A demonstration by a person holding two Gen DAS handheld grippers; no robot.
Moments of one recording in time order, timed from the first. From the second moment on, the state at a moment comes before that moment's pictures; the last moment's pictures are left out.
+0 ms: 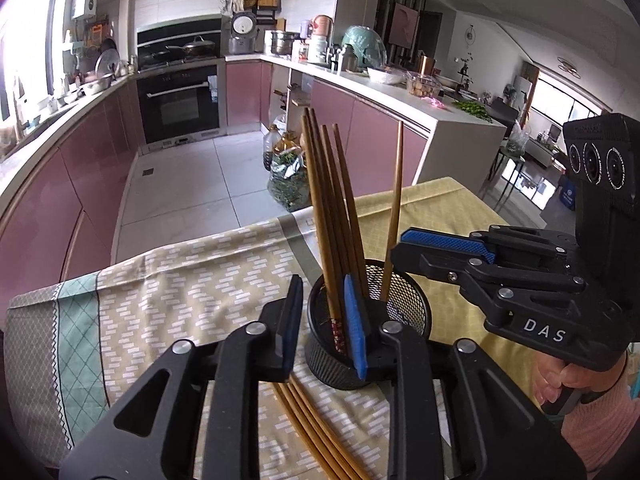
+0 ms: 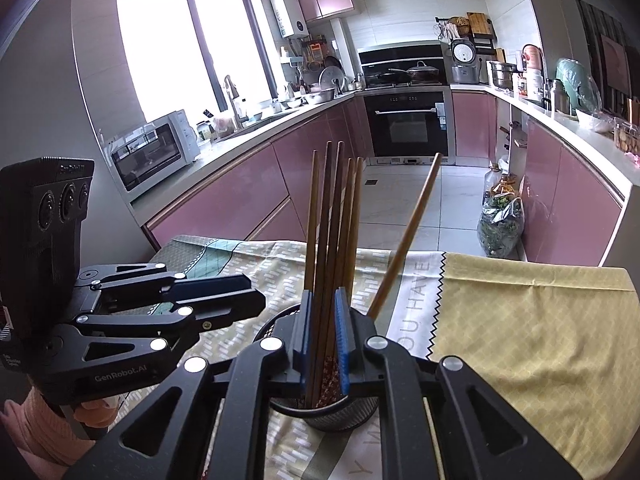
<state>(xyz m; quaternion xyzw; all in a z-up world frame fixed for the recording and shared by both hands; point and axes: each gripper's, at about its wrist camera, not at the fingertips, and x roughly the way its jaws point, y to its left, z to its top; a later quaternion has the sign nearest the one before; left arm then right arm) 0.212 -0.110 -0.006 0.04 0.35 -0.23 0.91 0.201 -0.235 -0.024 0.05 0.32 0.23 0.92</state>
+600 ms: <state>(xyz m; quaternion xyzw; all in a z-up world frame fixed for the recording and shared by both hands) 0.148 -0.054 -0.036 0.02 0.34 -0.19 0.92 0.139 -0.222 -0.039 0.04 0.32 0.28 0.90</state>
